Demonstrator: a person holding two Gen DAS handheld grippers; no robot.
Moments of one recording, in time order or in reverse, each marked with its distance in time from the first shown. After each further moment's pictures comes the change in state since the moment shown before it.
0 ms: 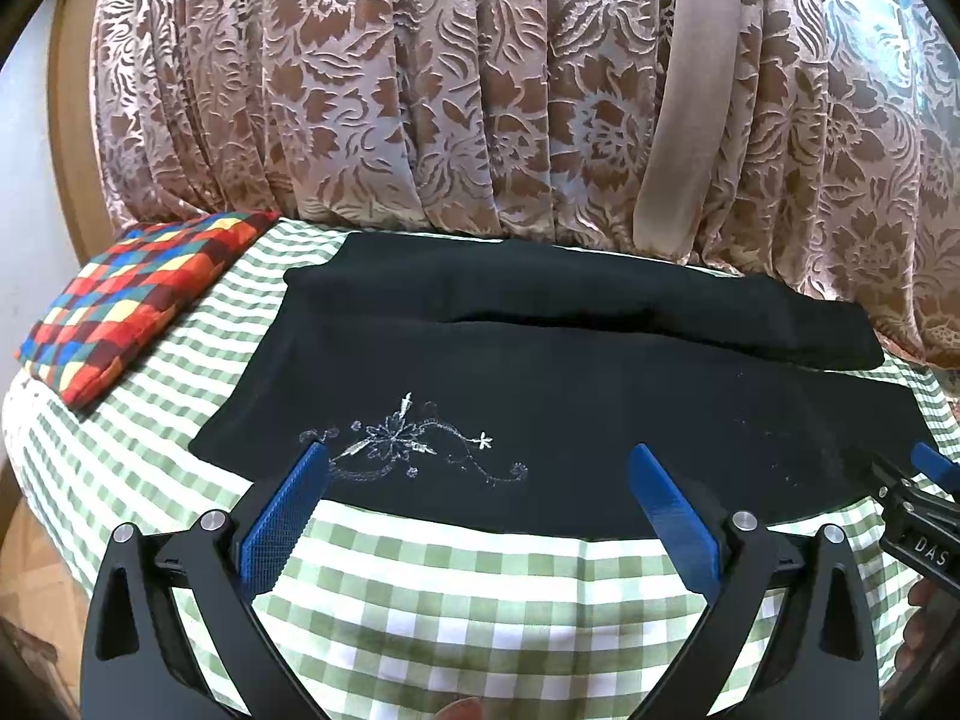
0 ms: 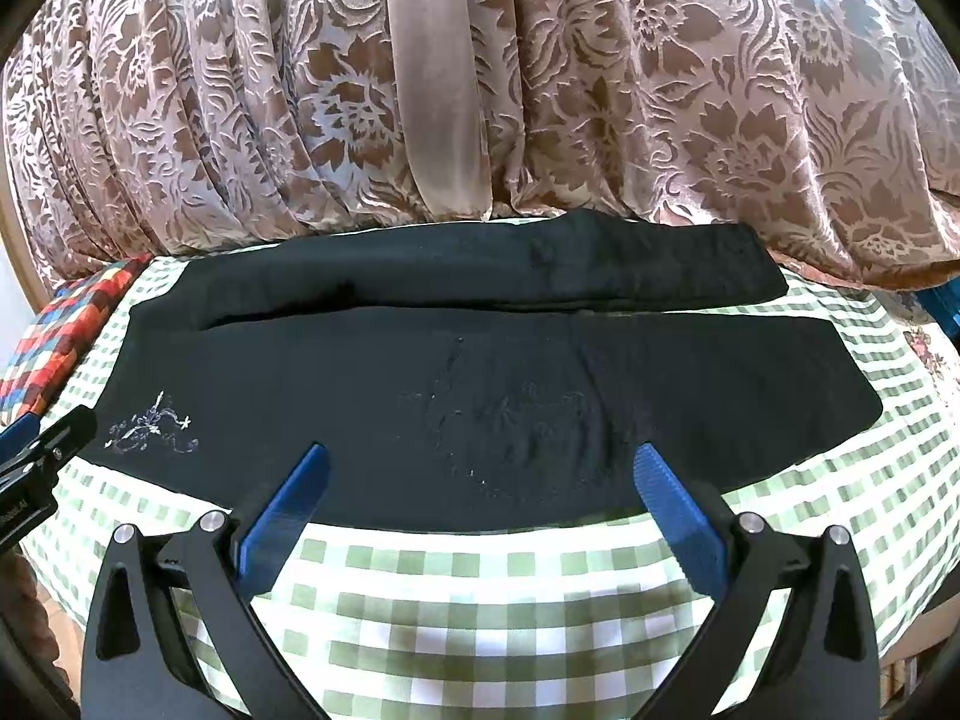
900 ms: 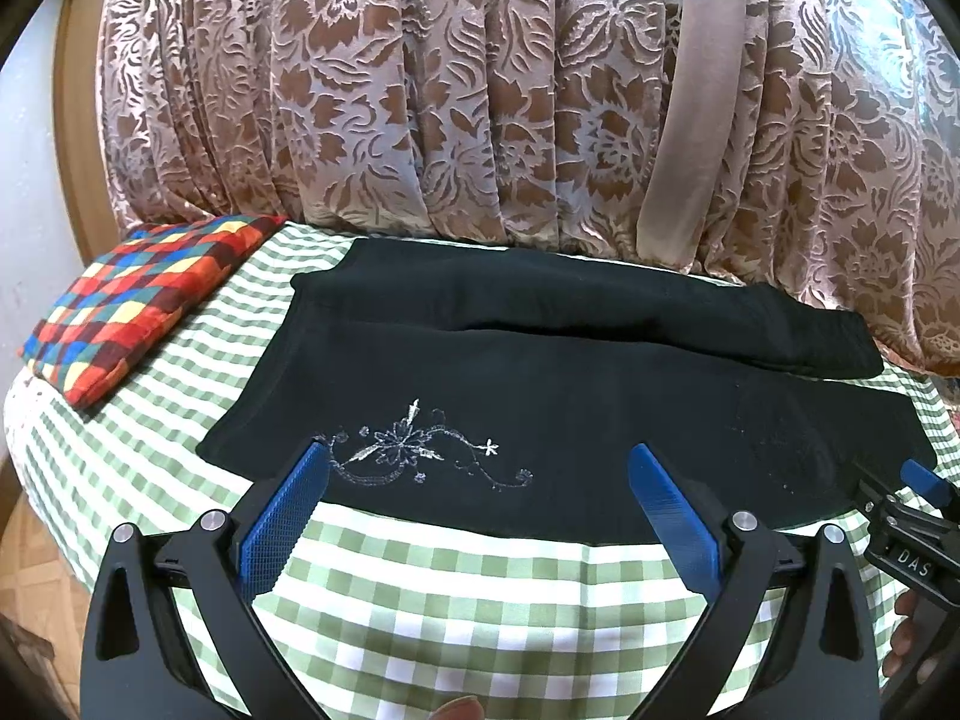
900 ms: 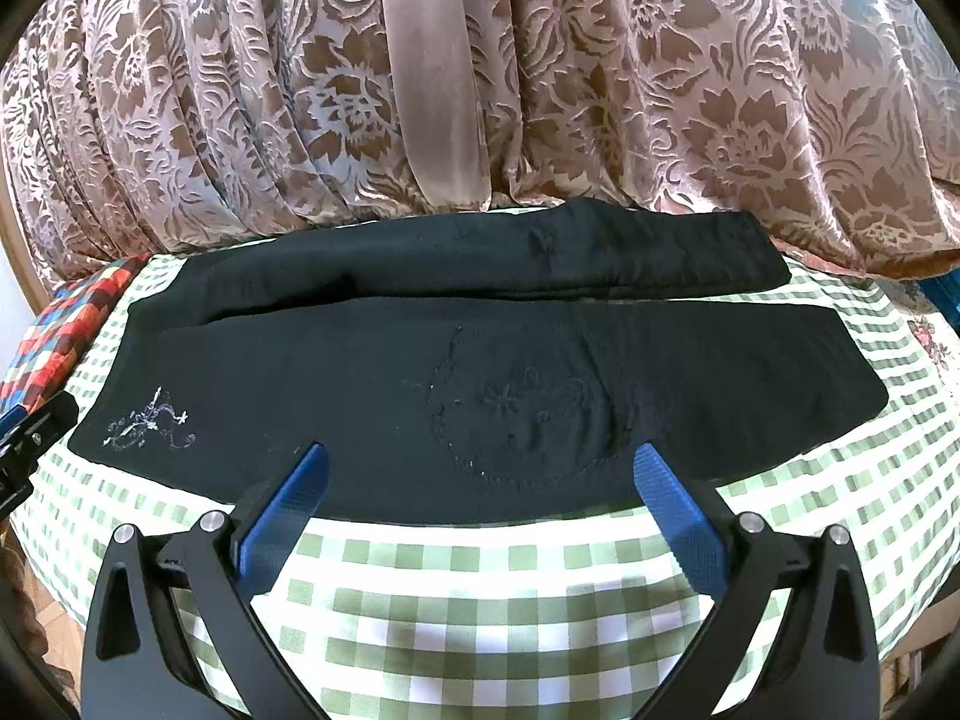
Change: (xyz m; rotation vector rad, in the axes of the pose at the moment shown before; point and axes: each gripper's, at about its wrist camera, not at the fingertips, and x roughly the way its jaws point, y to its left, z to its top) left arm -0.006 0.003 0.005 -0.011 -0.007 0.006; right arm 0.004 0.000 -0.001 0.012 0.021 0.005
